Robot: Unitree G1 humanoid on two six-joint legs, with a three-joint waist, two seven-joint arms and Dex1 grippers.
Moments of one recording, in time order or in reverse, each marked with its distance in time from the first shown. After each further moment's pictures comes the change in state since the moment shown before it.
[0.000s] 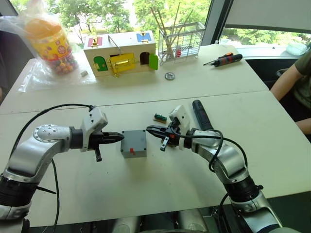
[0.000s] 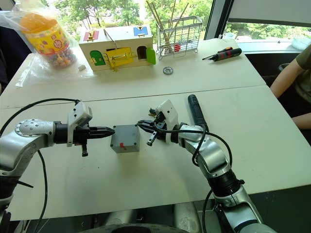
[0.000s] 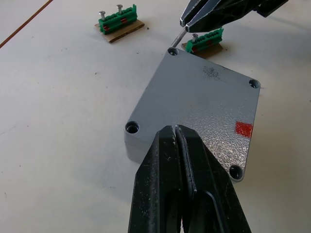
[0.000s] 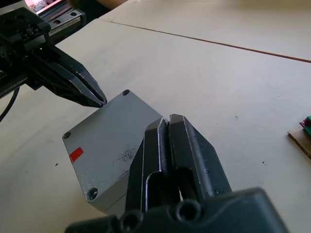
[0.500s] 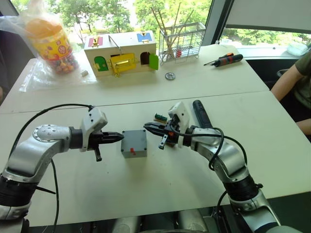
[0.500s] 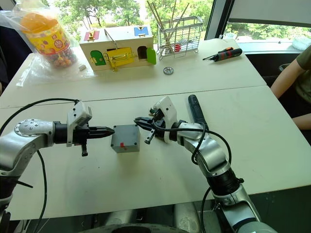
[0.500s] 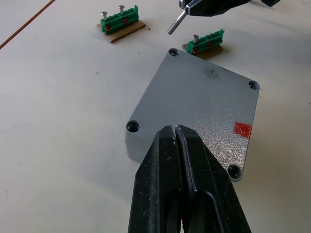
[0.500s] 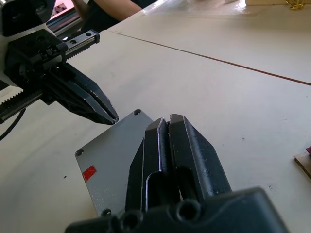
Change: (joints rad) left arm 0.000 0.002 0.002 0.000 -0.008 0.015 0.008; right arm -0.003 -0.002 -0.003 -0.039 0.012 0.019 0.000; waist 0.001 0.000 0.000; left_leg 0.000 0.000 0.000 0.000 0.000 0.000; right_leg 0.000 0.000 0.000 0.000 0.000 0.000
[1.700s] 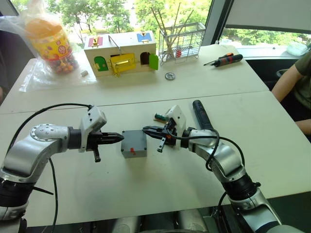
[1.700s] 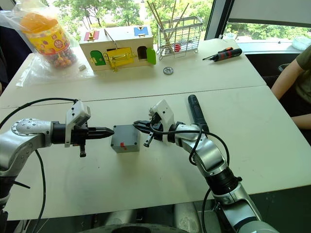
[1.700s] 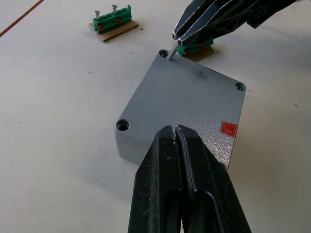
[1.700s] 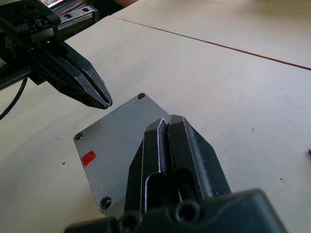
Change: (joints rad) left arm -0.003 0.021 0.017 -0.029 -0.045 0.053 -0.005; right arm -0.023 -0.002 0.048 0.062 -0.027 -0.065 0.010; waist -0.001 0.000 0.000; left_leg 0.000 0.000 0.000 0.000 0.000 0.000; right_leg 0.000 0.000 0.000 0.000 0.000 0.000
